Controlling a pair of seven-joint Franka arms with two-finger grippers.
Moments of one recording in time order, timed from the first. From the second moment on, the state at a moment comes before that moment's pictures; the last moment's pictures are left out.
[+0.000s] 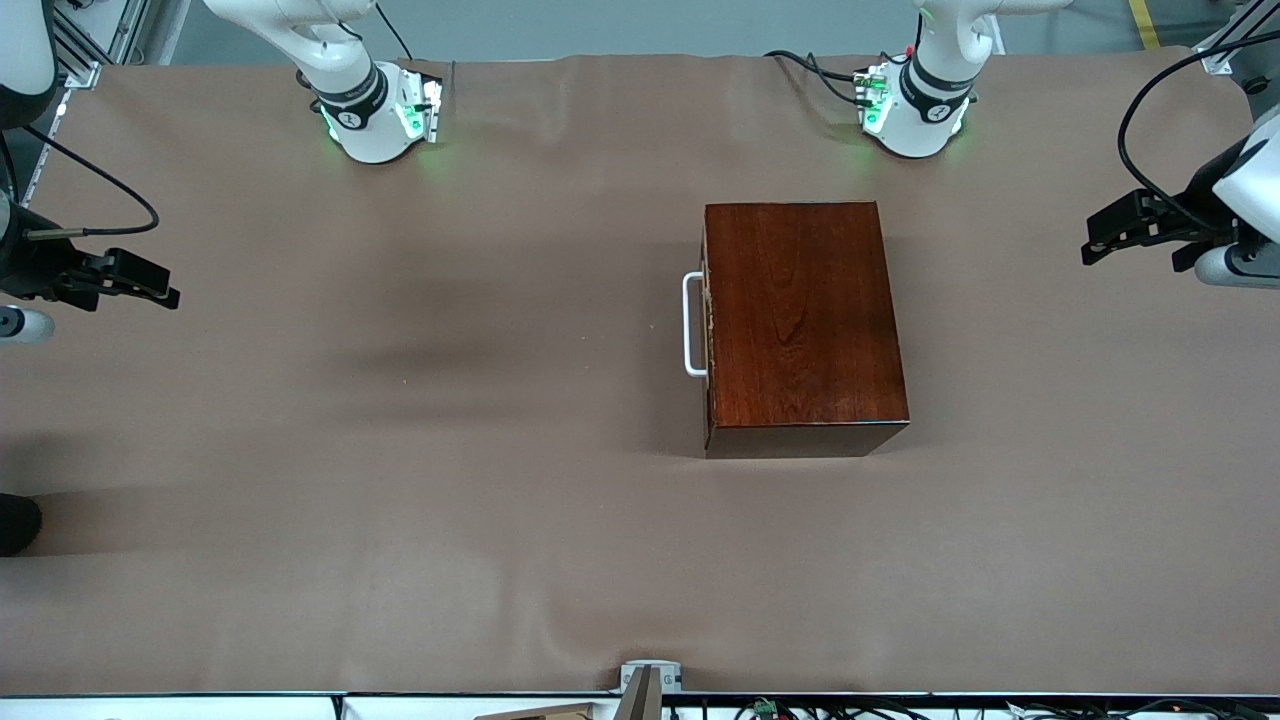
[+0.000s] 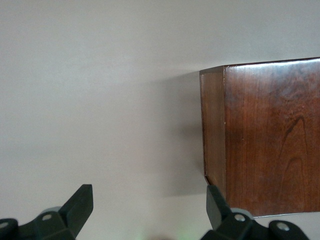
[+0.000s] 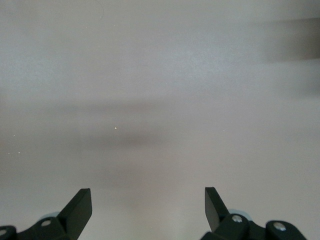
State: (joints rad) left arm -0.01 0.01 -0.04 -1.54 -0.03 1.50 0.03; right arm 0.01 0.06 -0.07 -1.59 0.04 1.58 -0.07
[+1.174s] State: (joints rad) left arm -0.01 0.05 -0.06 -1.54 0.01 1.51 -0.02; right arm 0.01 0.06 -0.07 -1.59 0.04 1.58 -0.07
